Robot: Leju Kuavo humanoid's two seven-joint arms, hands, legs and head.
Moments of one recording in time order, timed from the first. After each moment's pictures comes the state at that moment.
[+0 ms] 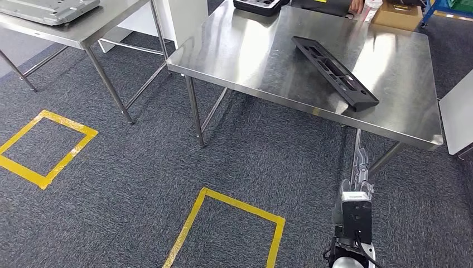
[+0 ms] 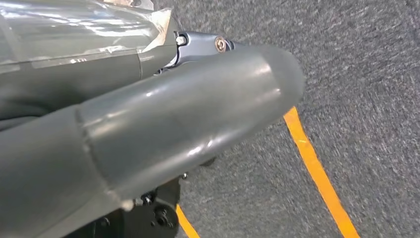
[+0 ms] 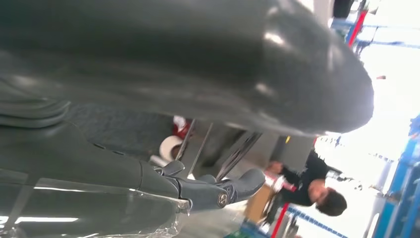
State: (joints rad) left arm -0.07 -0.20 1.42 -0.39 -0.58 -0.04 -0.38; right arm 0.14 0.15 0.15 -1.70 0.43 -0.29 -0.26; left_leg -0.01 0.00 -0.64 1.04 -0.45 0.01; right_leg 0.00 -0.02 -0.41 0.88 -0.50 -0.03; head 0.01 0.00
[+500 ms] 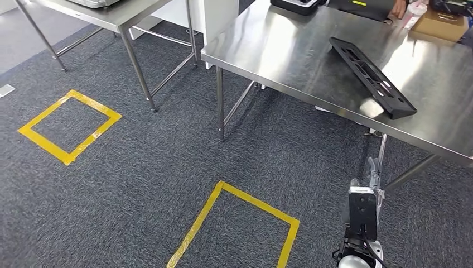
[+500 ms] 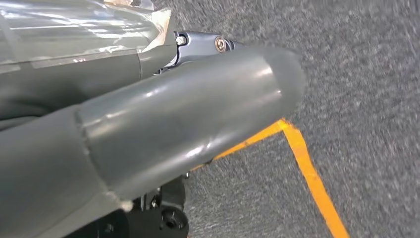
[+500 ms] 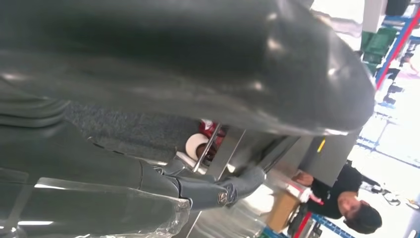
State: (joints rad) left arm -0.07 -0.15 1.38 -0.35 -0.65 -0.04 -0.38; right arm 0.14 0.16 0.02 -1.65 0.49 -0.31 -0.20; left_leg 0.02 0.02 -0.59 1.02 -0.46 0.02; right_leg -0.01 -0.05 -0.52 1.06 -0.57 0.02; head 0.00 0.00
